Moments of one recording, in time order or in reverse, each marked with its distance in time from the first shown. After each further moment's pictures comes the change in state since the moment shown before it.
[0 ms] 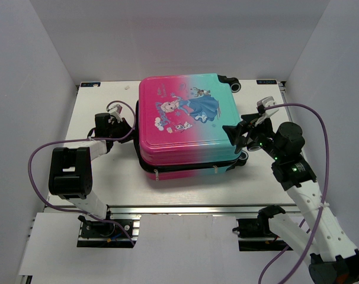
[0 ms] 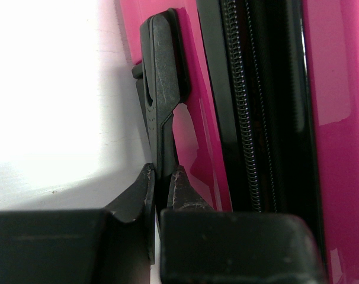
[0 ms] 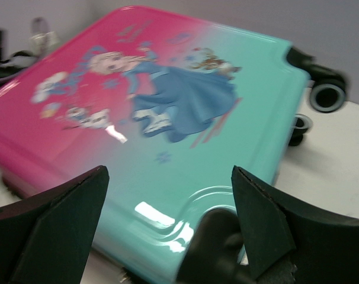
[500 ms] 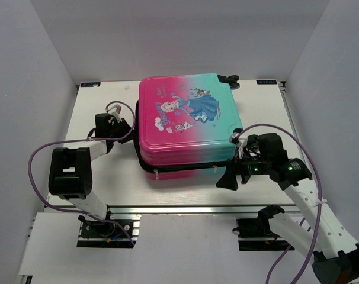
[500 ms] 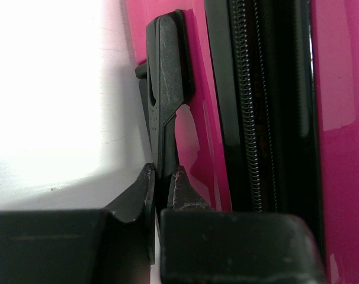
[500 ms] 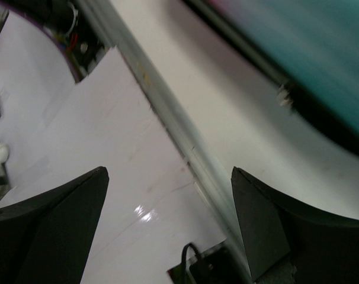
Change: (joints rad) left arm -0.002 0.001 -0.002 -0.002 -0.018 -0.035; right arm 0.061 0.007 0.055 -0.787 -0.516 -0.064
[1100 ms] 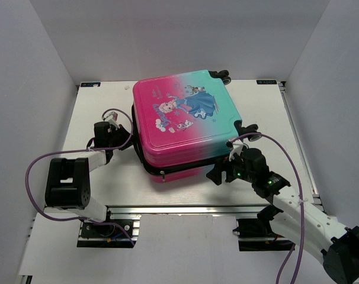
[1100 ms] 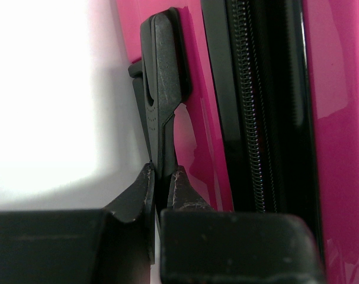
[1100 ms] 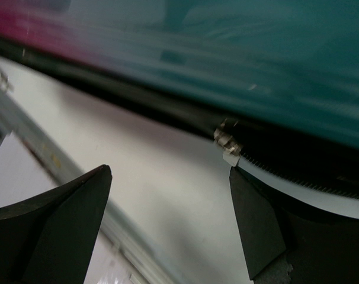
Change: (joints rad) left arm -0.006 -0.104 -0.153 0.097 -0.045 -0.105; right arm 0.183 -0.009 -0.418 0.600 0.439 0.283
